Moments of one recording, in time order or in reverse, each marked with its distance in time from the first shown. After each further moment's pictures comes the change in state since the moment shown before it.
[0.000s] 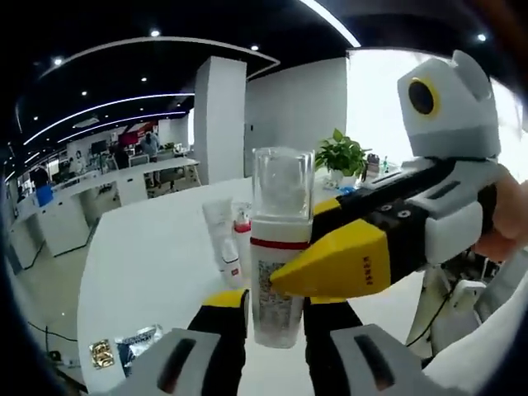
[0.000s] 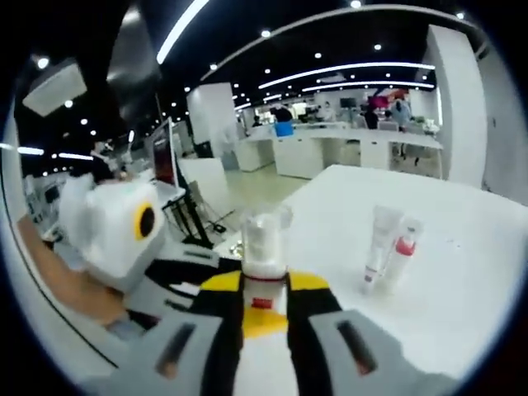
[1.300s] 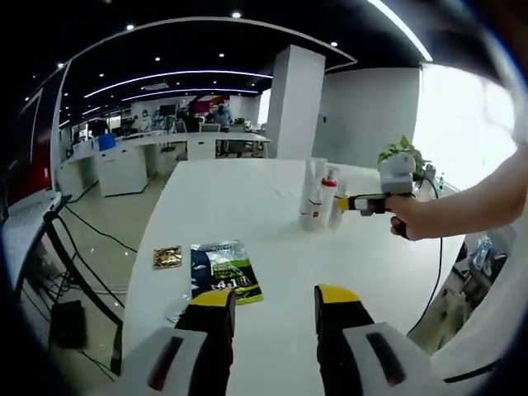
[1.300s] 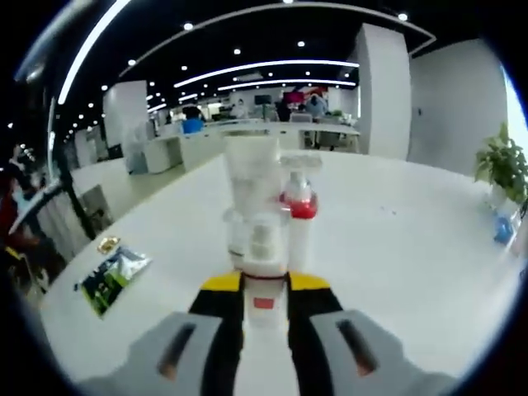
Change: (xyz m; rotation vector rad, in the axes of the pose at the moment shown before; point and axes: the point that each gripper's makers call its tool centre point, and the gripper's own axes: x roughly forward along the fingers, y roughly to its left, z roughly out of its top) left arm -0.127 0.074 -0.100 -0.252 0.035 0.297; right arm 0.064 -0.199 -0.080 0.078 -0.002 -0.493
